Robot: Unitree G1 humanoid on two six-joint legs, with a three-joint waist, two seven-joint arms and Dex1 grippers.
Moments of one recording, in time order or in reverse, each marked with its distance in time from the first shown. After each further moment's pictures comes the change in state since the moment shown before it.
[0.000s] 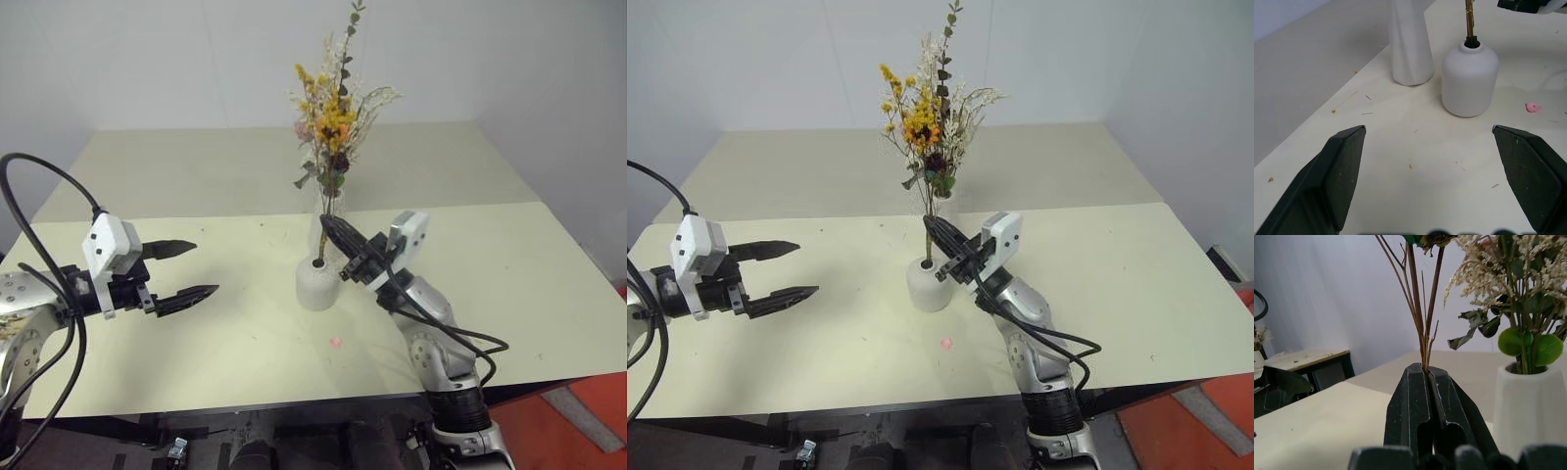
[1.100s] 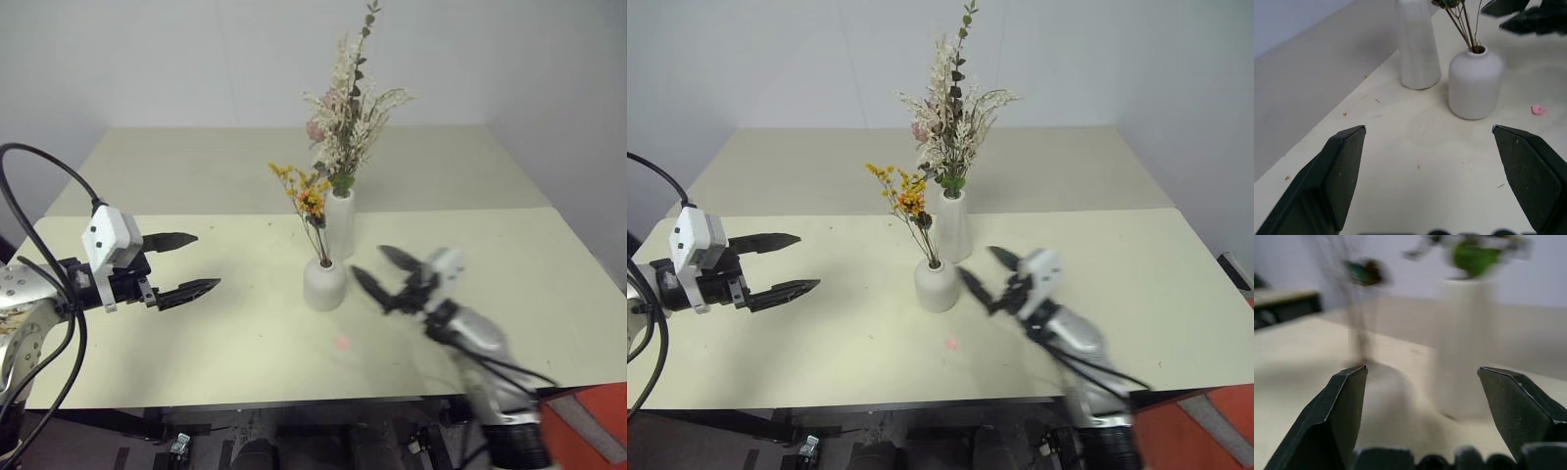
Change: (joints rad) left arm -0.039 0.000 -0.008 0.008 0.000 -0.004 -0.004; right arm 0.237 -0.394 -0.194 -0.094 0.034 0.061 0.095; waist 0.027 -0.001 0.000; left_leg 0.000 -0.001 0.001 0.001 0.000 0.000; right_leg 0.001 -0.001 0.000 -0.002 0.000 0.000
